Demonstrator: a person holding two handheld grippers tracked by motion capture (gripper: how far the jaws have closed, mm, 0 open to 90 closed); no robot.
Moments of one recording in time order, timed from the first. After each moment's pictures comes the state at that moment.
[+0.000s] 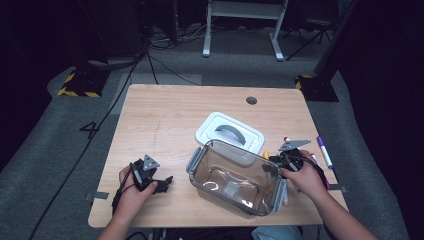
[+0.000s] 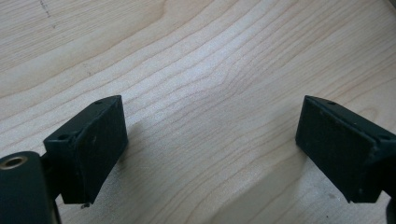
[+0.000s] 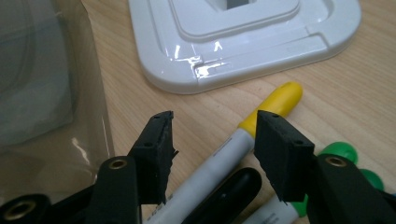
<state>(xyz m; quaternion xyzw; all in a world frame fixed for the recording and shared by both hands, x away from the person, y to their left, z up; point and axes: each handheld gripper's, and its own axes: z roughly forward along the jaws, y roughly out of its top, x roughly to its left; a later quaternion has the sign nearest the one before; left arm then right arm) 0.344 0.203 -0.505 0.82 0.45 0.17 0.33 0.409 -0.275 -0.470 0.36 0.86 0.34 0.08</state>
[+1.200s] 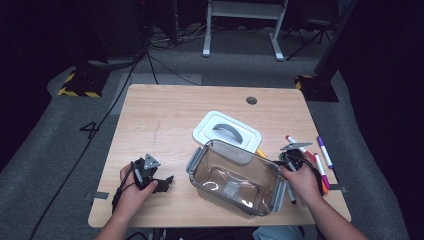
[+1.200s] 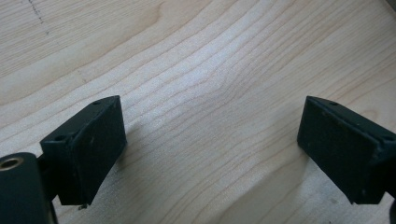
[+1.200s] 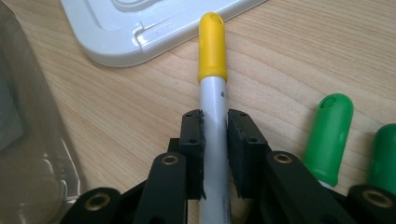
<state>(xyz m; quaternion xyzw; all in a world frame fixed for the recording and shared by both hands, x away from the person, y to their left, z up) 0.348 0.203 -0.505 0.82 0.43 0.16 0.33 0.405 -0.278 -0.475 0.47 0.83 0.30 0.10</state>
